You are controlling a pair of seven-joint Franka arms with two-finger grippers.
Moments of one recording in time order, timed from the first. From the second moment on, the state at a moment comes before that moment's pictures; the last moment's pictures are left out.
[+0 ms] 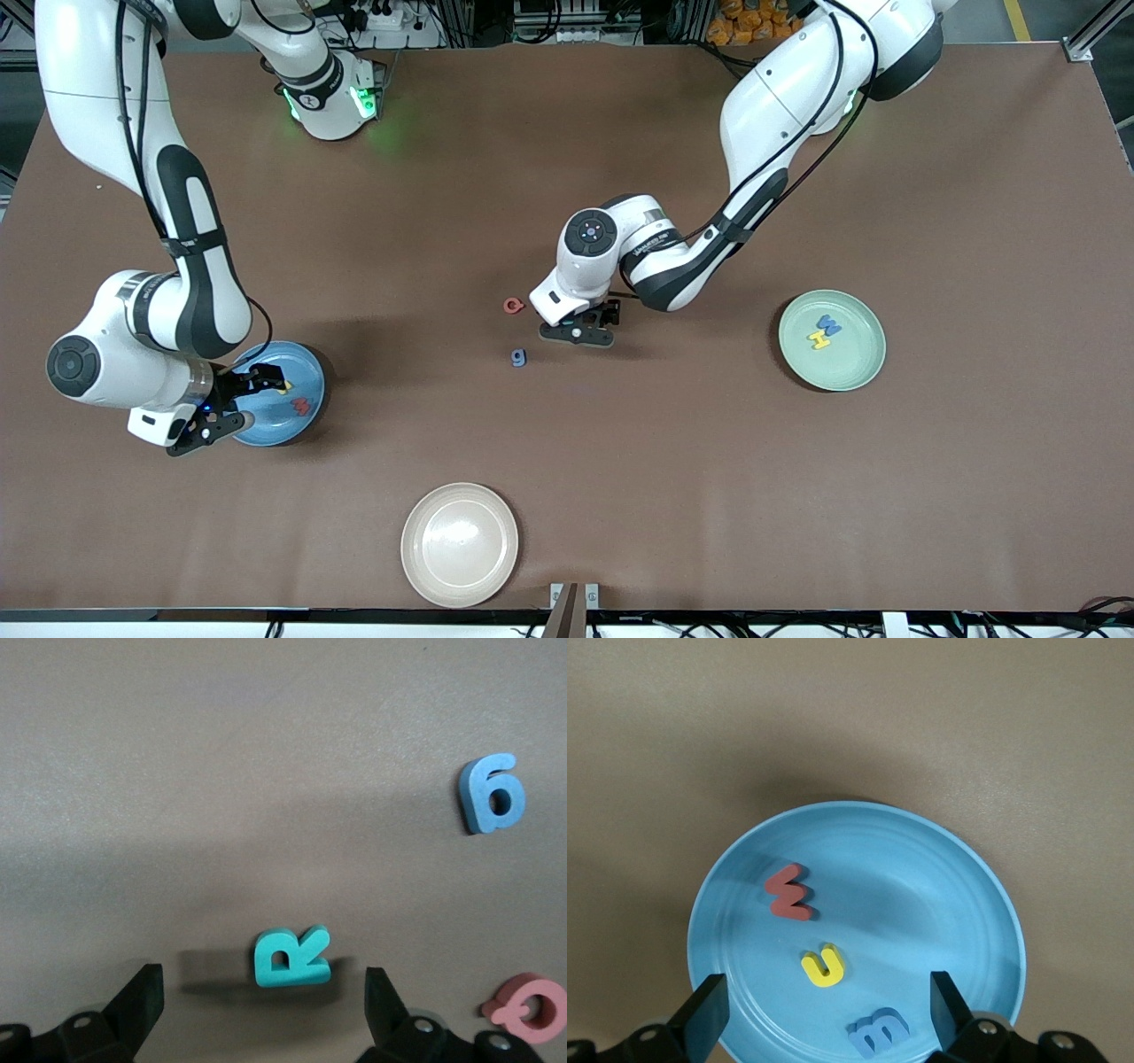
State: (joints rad) left arm -0.39 0.89 -0.50 -1.54 0.49 2.36 -0.94; right arm 0.14 0.63 -0.23 -1.65 0.24 2.15 -0.60
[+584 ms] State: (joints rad) left arm -0.41 0.90 -0.49 -1.52 0.49 2.36 -0.94; right arm 0.14 0.63 -0.23 -1.65 0.24 2.16 -0.60
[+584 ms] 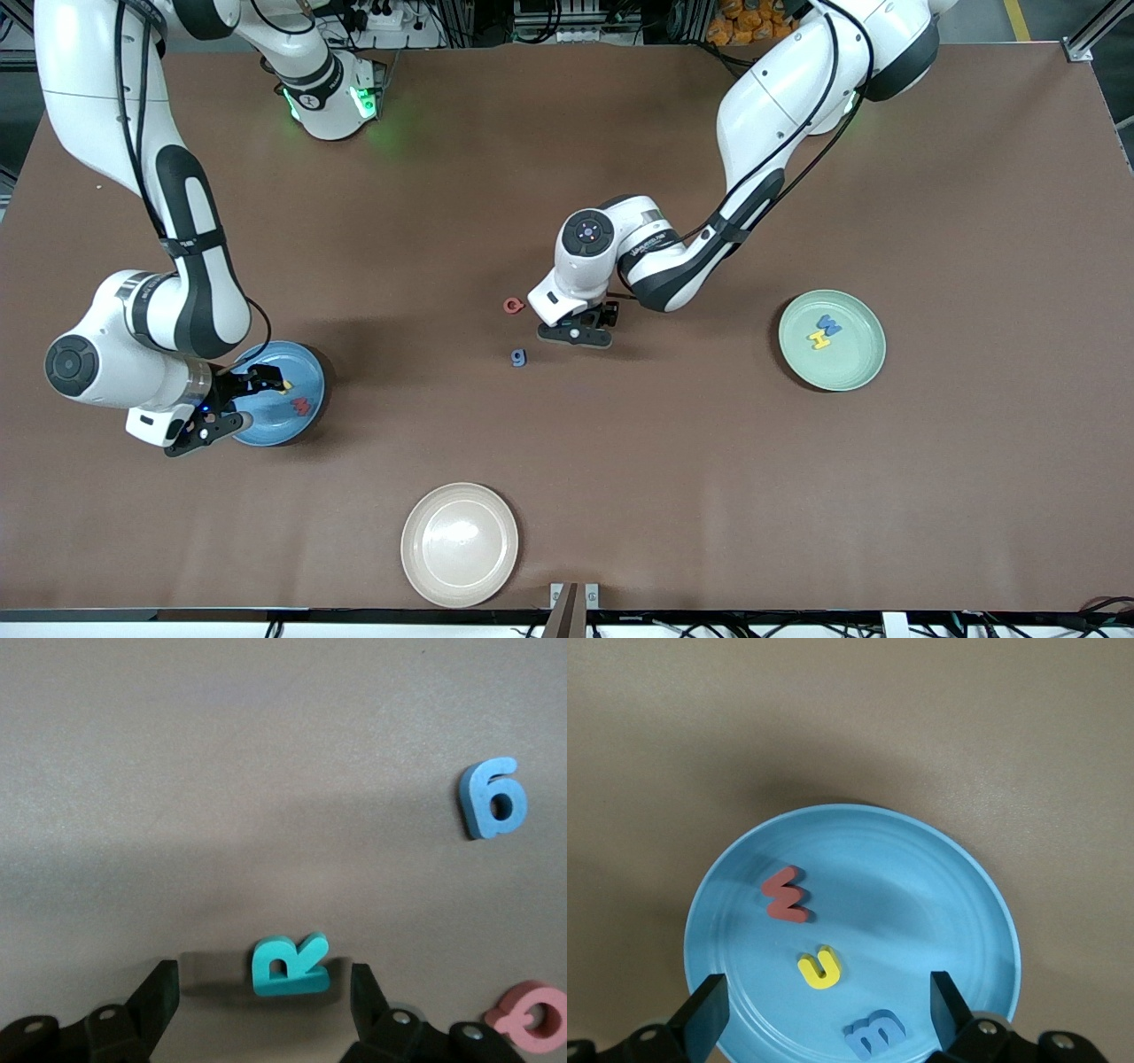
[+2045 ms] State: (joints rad) left arm -0.38 0.88 -0.47 -1.46 0.49 2.24 -0.94; right arm 0.23 0.63 -0.22 -1.63 0.24 2.17 -0.60
